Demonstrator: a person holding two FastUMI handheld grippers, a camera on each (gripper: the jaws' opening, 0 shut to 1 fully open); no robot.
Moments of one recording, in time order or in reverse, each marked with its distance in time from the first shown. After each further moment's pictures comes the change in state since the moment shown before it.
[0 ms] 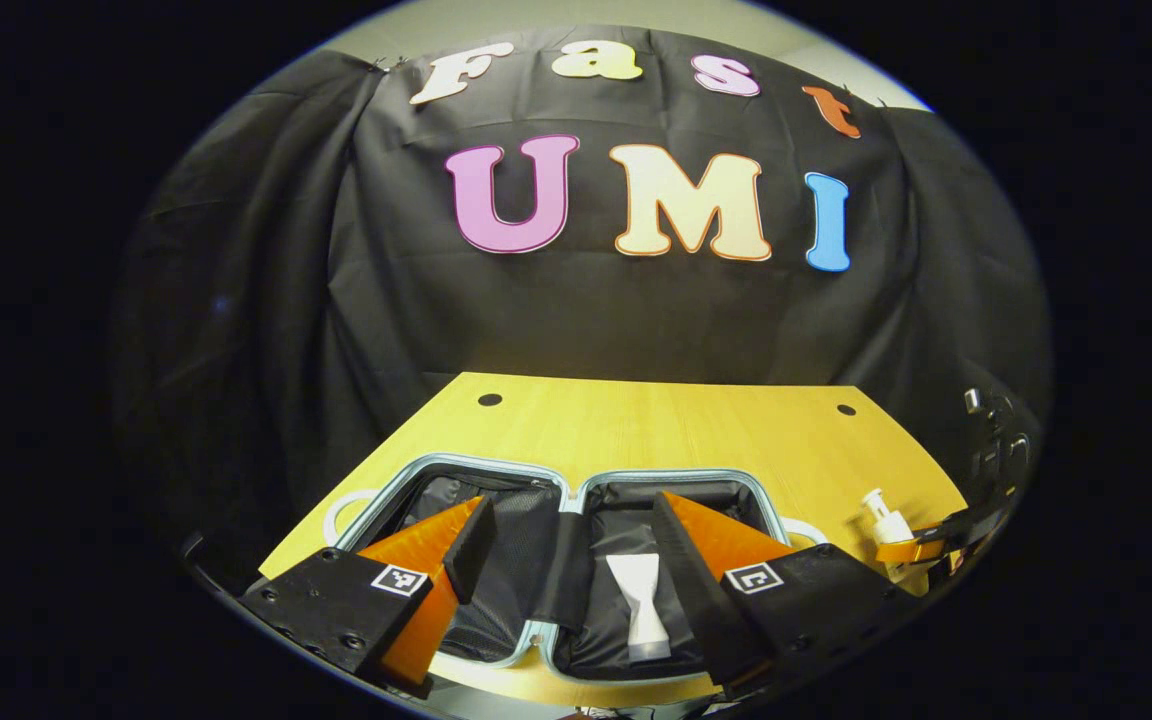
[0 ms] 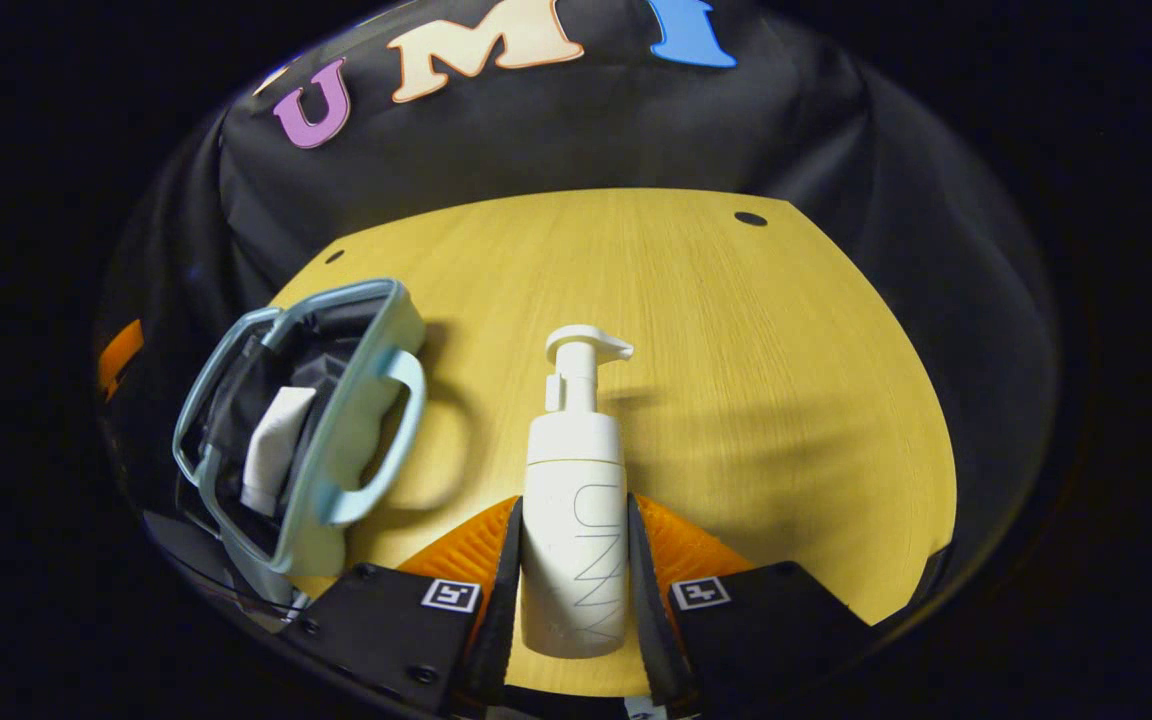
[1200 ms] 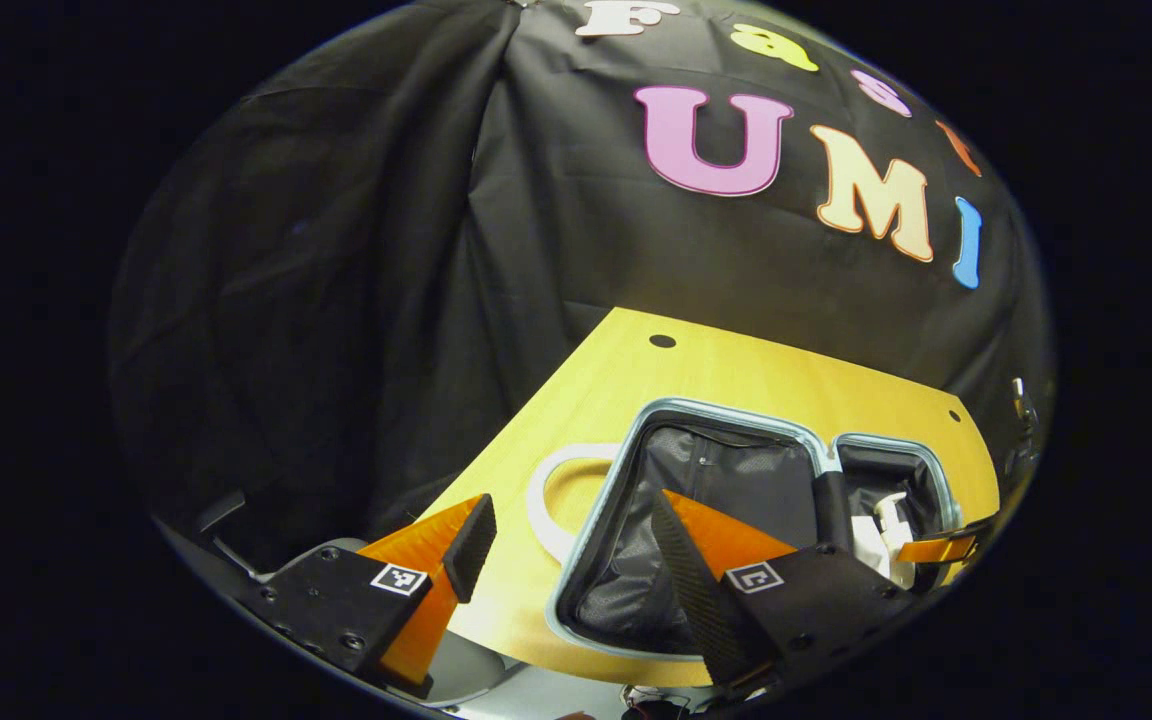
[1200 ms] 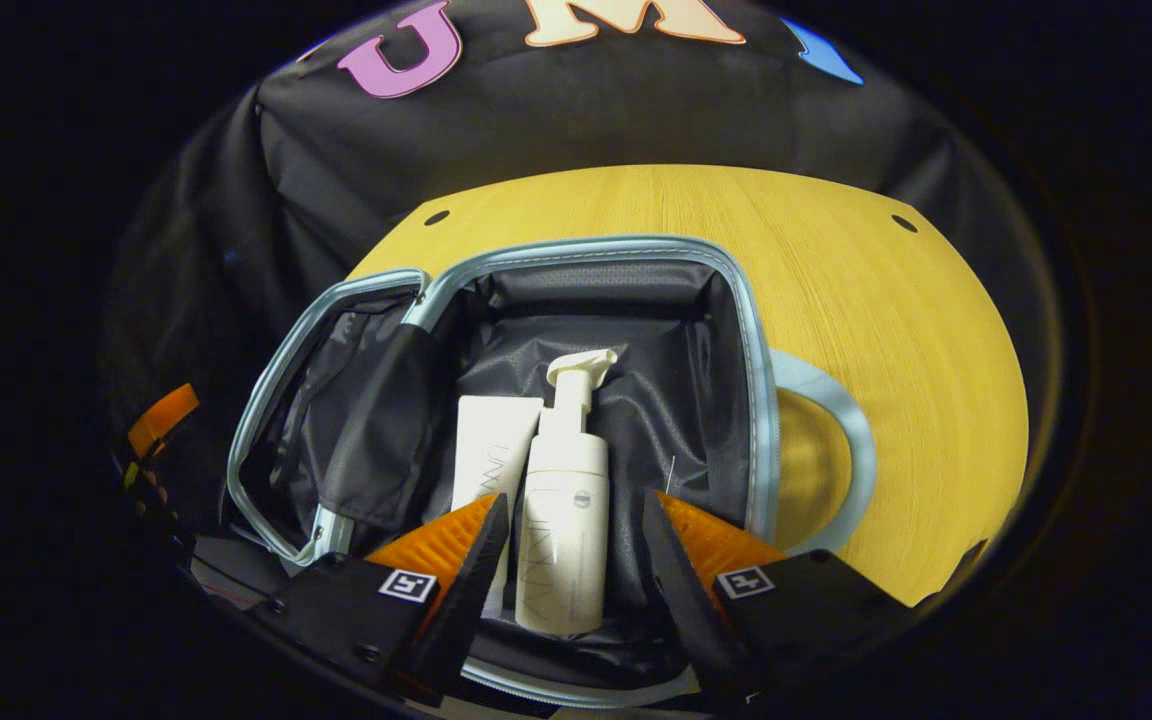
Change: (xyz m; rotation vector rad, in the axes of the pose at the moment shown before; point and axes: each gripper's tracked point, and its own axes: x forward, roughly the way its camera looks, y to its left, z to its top) left arm 0.023 0.255 -0.079 -0.168 0.176 0.195; right arm 0.052 0.238 -0.026 -0.022 0.093 0.105
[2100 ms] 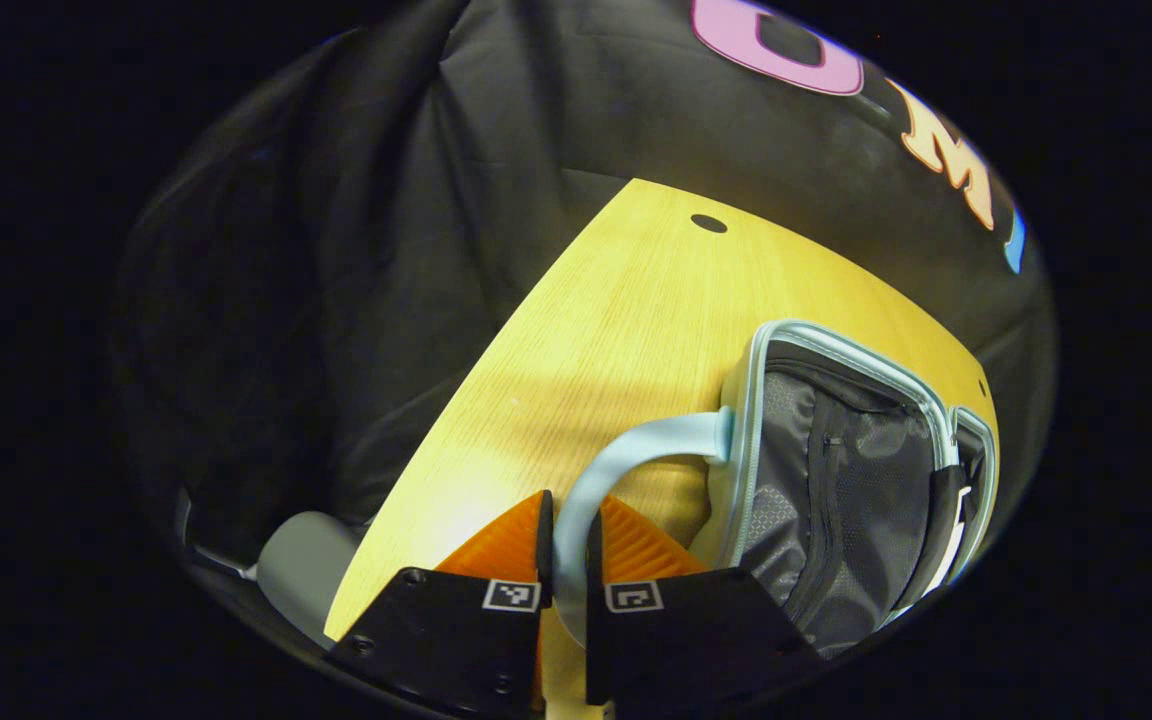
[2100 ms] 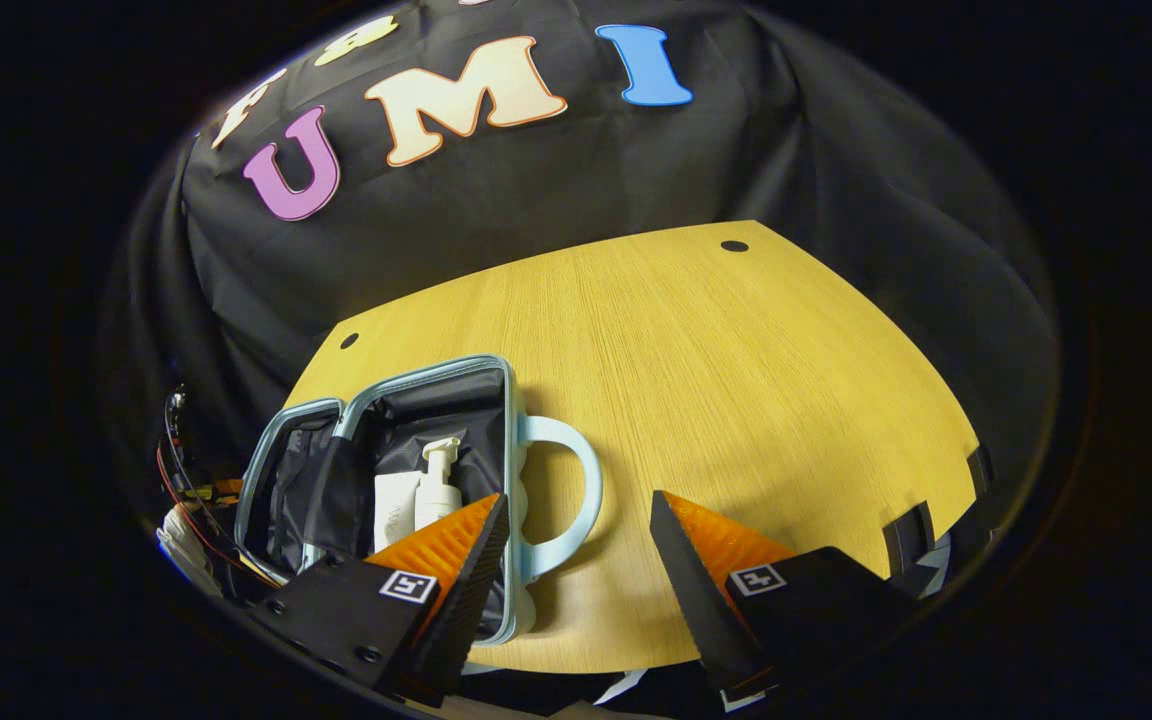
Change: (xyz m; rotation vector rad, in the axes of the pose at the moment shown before) left arm 0.139 0.026 -0.053 0.010 0.374 -0.055; right arm -0.108 -0.122 0.020 0.217 -0.241 -0.194
